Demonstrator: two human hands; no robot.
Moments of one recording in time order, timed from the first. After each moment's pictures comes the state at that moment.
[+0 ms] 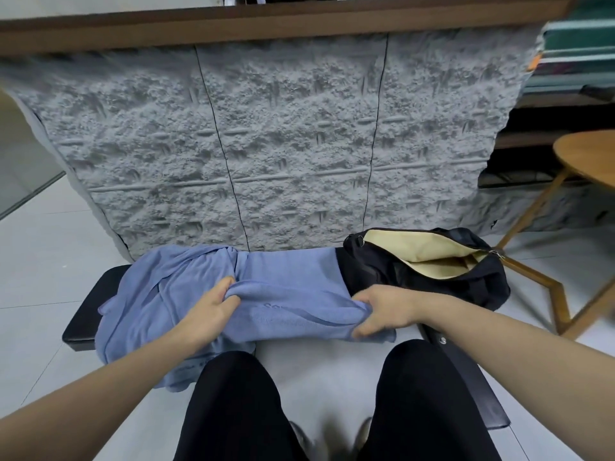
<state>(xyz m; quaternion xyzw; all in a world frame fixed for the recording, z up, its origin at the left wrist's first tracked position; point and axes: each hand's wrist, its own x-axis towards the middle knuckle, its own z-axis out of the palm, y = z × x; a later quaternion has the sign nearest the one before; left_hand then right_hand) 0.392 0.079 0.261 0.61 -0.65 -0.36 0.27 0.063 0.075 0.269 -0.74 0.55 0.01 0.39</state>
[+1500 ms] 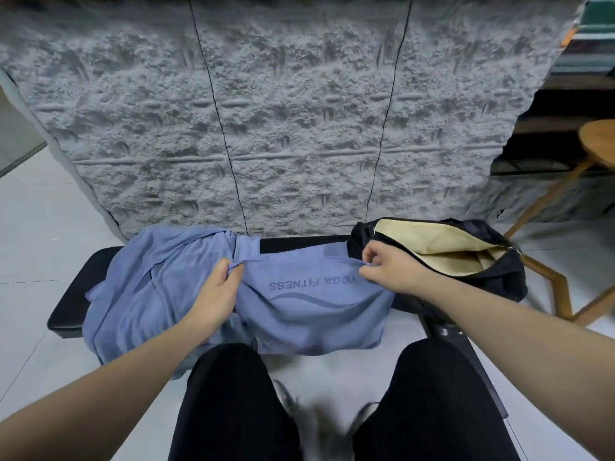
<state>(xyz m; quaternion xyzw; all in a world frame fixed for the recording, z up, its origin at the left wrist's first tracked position) 0.381 0.036 0.230 0.63 -0.54 -0.40 0.39 0.068 0.016 0.253 -0.67 0.64 -0.20 0.33</state>
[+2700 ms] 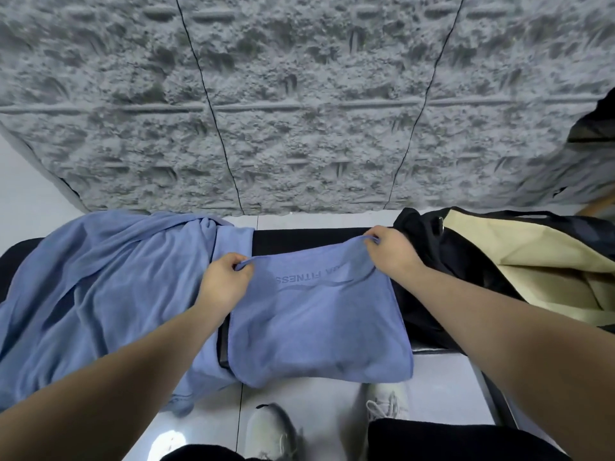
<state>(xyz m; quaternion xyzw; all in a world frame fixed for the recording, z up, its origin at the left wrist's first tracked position) 0.381 -0.148 0.079 0.72 -0.51 -0.36 0.30 0.092 -0.184 0.093 -0.60 0.72 -0.21 0.28</state>
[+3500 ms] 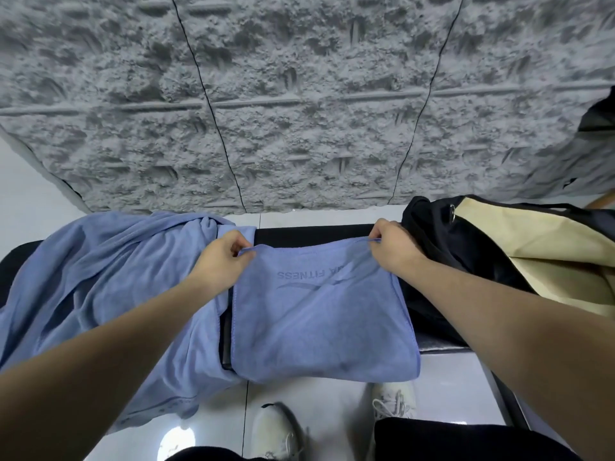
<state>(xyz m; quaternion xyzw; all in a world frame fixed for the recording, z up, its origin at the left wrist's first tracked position) 0.397 -0.179 0.089 0.68 -0.62 -0.32 0.24 0.088 -0.195 0.078 -0.62 0.73 -0.15 0.23</state>
